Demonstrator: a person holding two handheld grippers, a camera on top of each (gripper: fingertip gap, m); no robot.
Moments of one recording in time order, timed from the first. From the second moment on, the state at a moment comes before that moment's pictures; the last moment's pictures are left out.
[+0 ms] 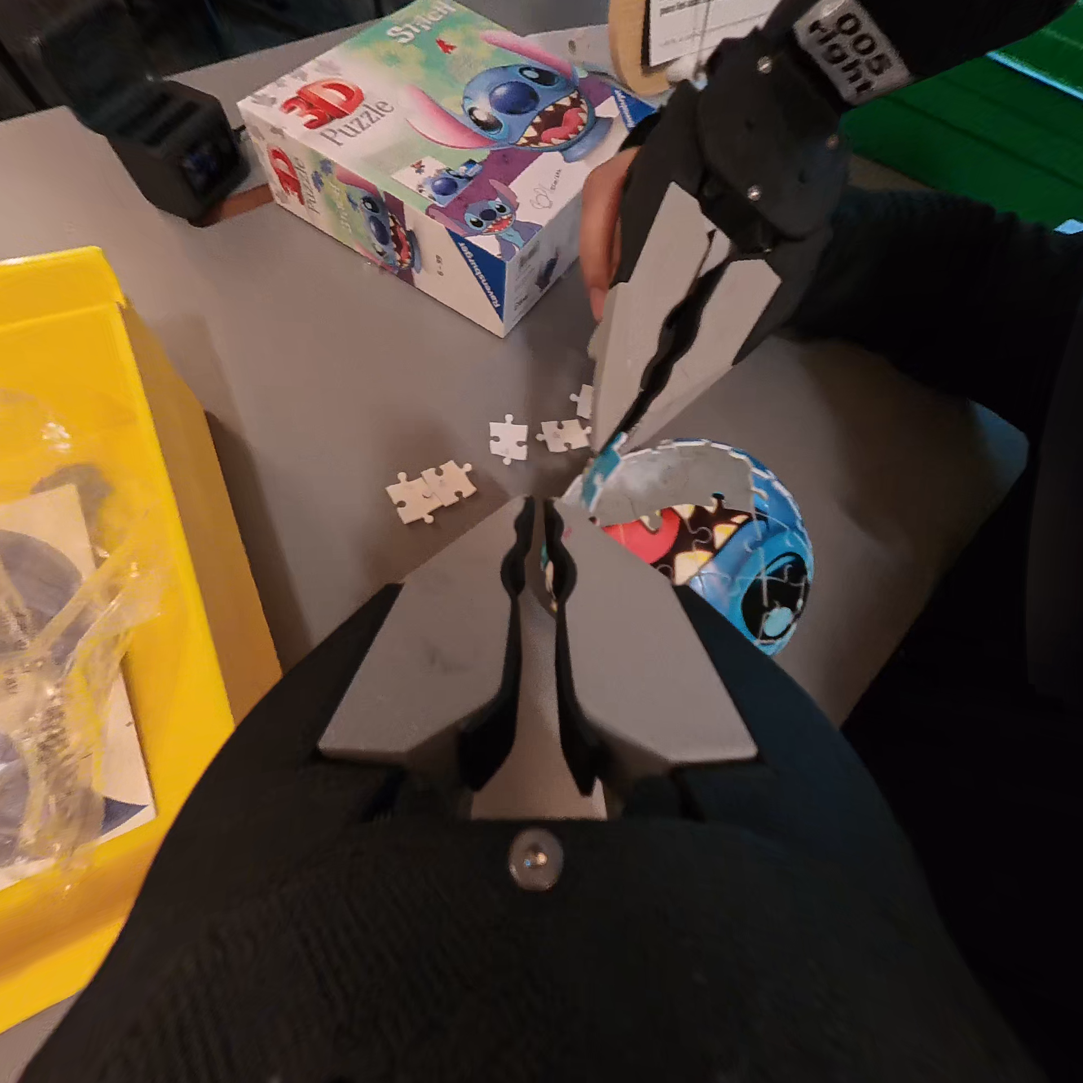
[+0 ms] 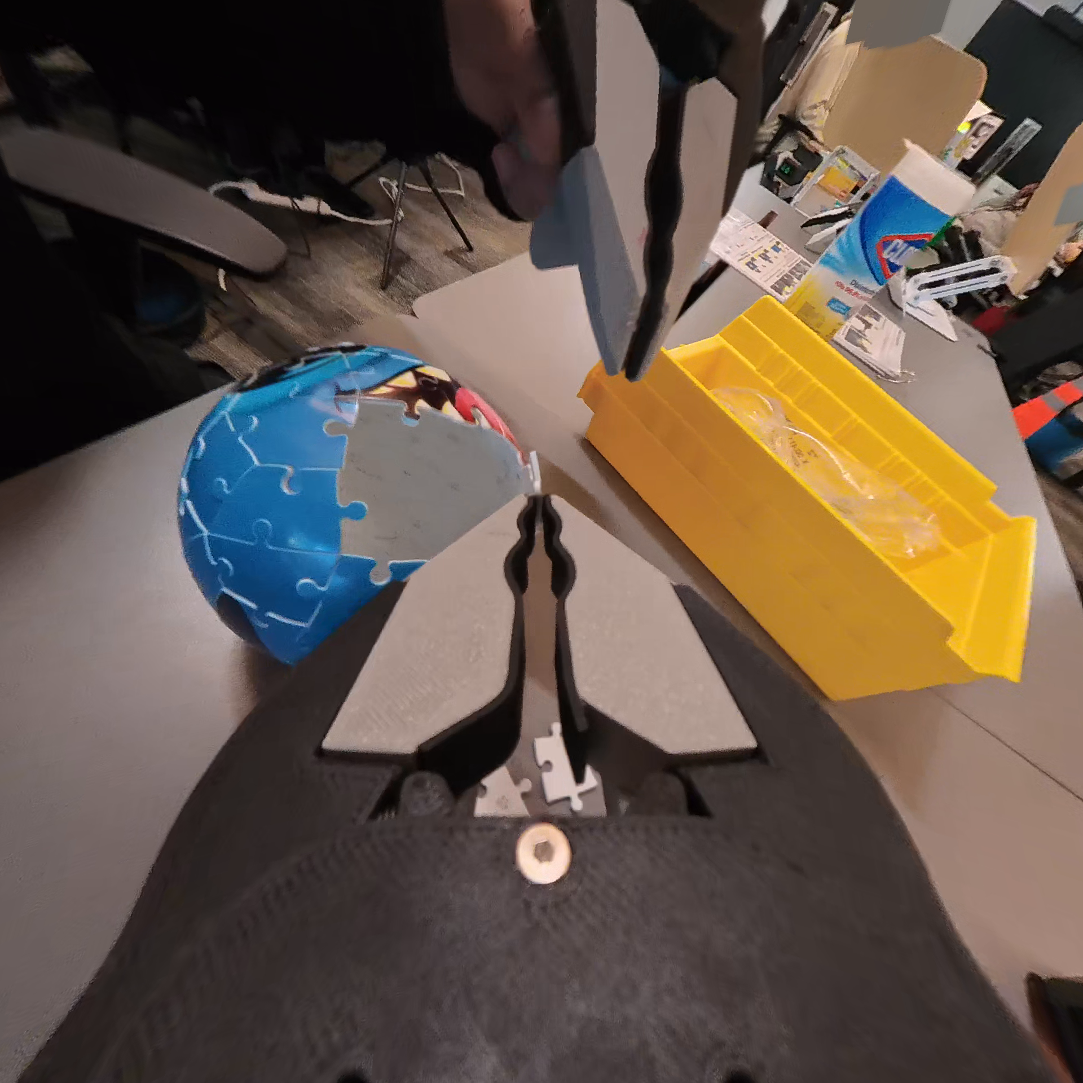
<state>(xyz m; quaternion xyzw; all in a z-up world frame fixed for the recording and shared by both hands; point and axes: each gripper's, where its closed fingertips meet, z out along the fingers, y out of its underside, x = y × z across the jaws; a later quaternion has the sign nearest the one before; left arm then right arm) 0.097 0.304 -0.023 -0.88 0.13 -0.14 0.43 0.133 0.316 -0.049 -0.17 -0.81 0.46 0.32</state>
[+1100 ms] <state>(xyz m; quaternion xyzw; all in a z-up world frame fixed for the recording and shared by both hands) 0.117 0.299 -0.039 -0.88 0.20 -0.17 0.39 0.126 0.308 -0.049 -0.10 -0.84 0.41 0.34</state>
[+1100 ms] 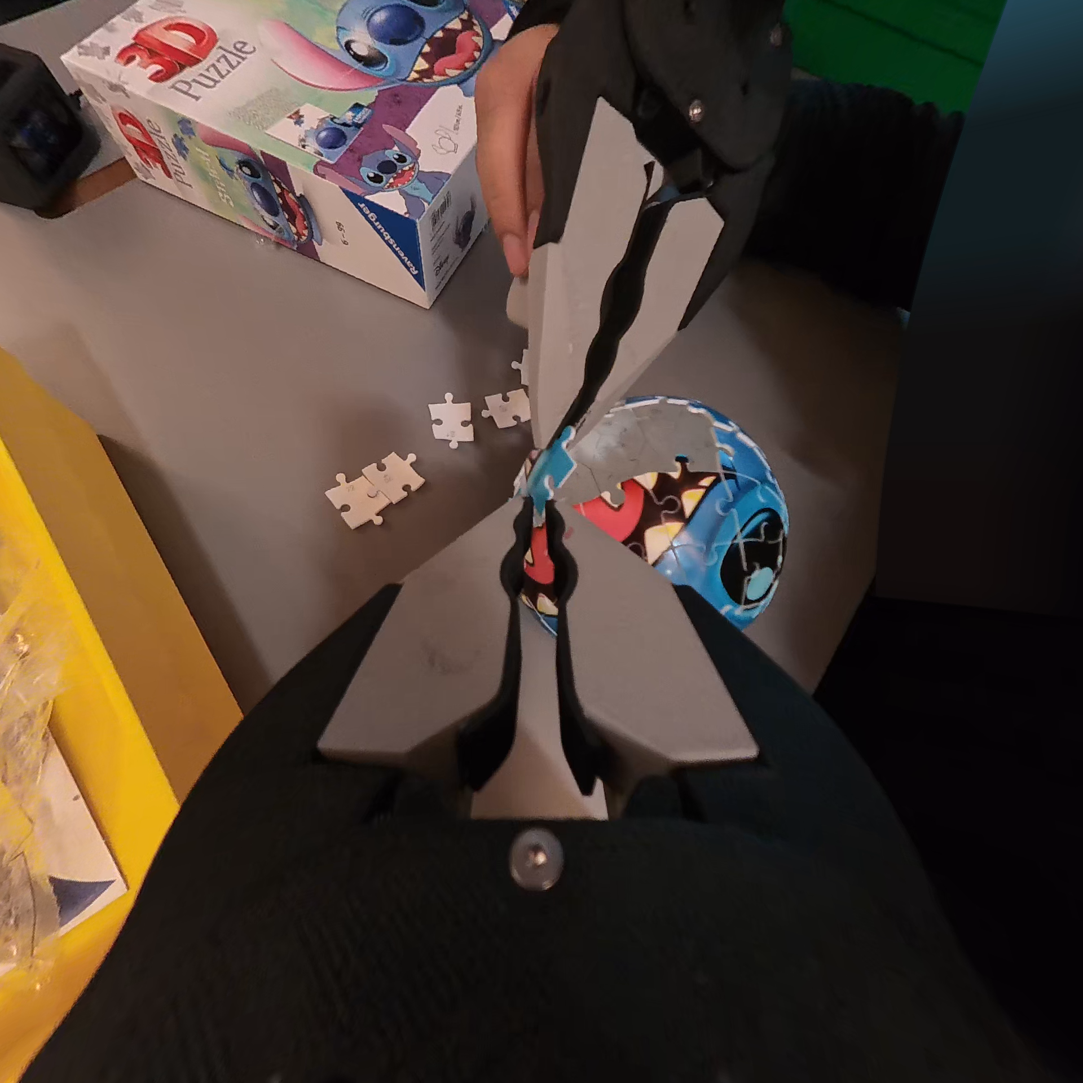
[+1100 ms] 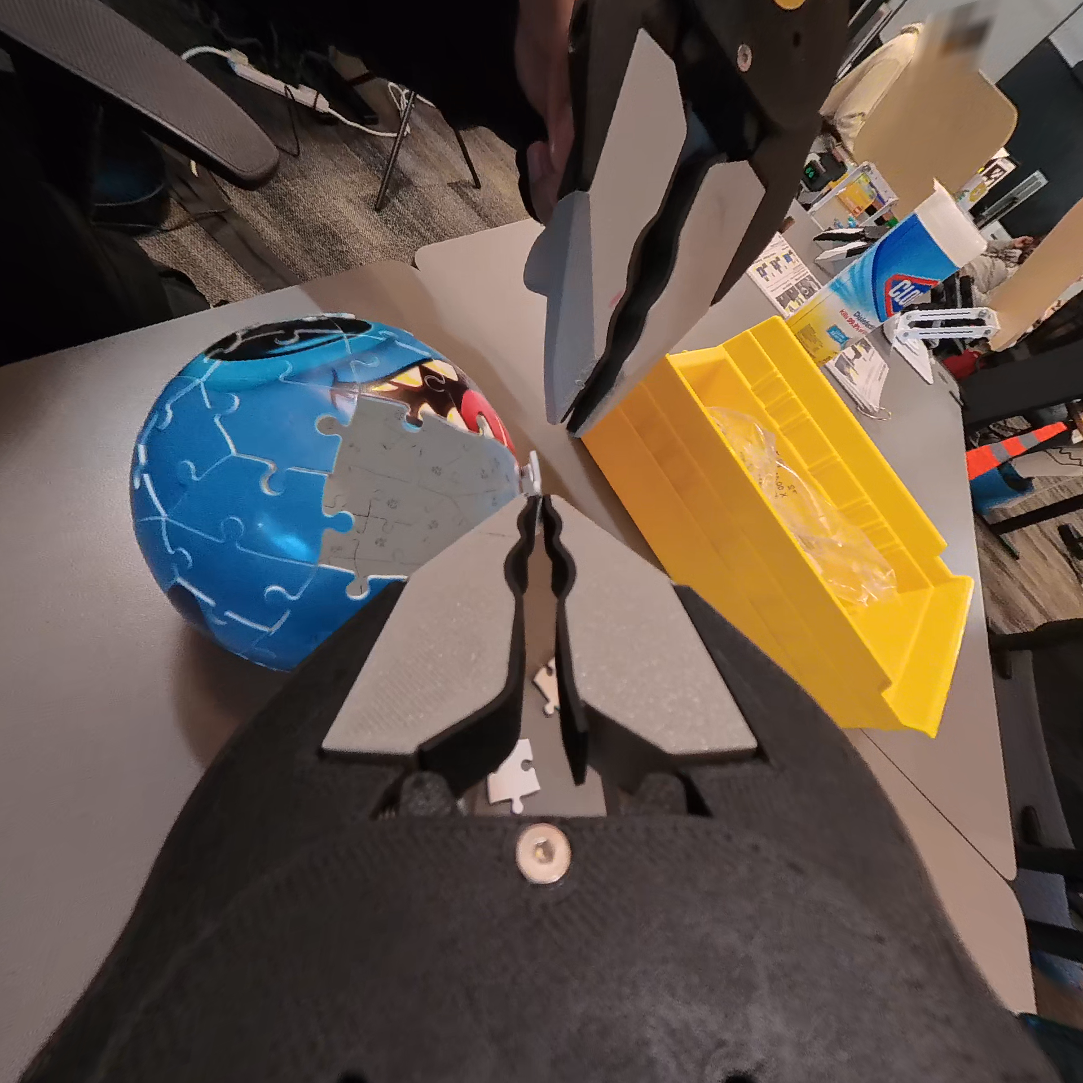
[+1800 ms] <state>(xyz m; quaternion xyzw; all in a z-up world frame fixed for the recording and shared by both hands) 0.091 0.273 -0.060 -0.85 0.12 -0.19 0.47 0.123 0.322 -0.040 -0.14 -0.81 0.43 0.36</state>
